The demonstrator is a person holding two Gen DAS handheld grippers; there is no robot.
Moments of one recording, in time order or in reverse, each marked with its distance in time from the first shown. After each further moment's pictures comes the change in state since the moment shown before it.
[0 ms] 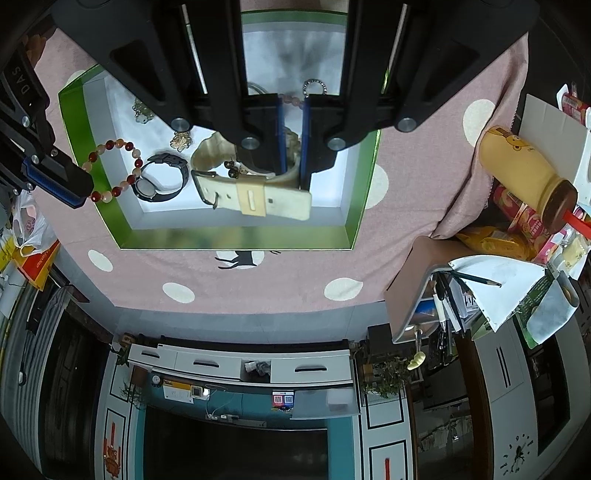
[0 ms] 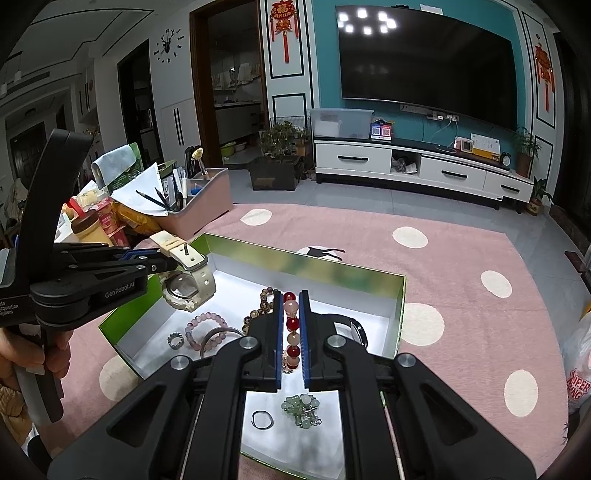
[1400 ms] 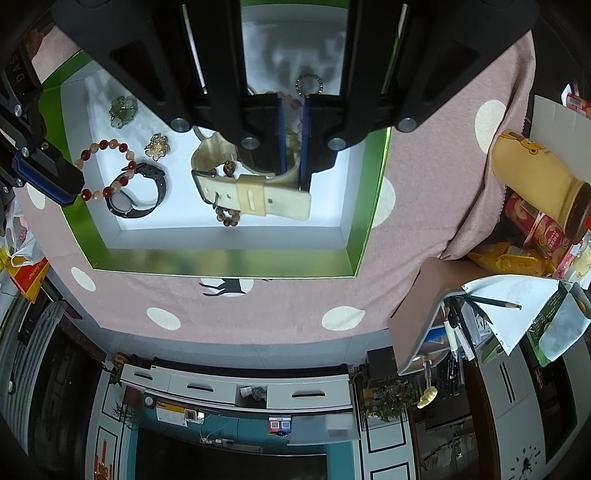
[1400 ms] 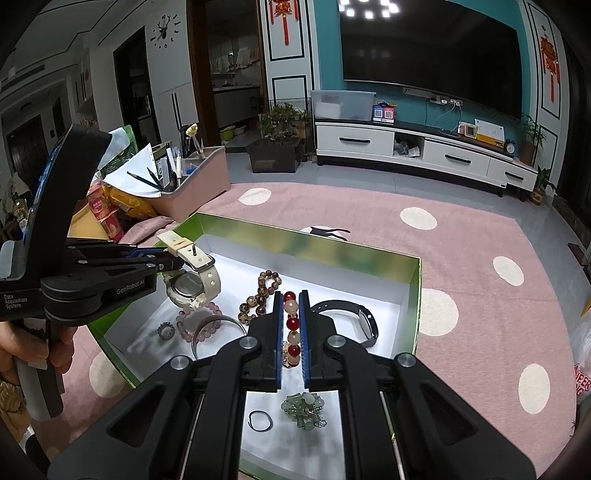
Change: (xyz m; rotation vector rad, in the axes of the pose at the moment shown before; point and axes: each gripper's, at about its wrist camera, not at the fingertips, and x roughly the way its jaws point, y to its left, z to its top) left arm 0.041 0.006 -0.003 0.000 0.103 0.011; right arm 0.029 0.000 -0.006 0.004 0.069 0.003
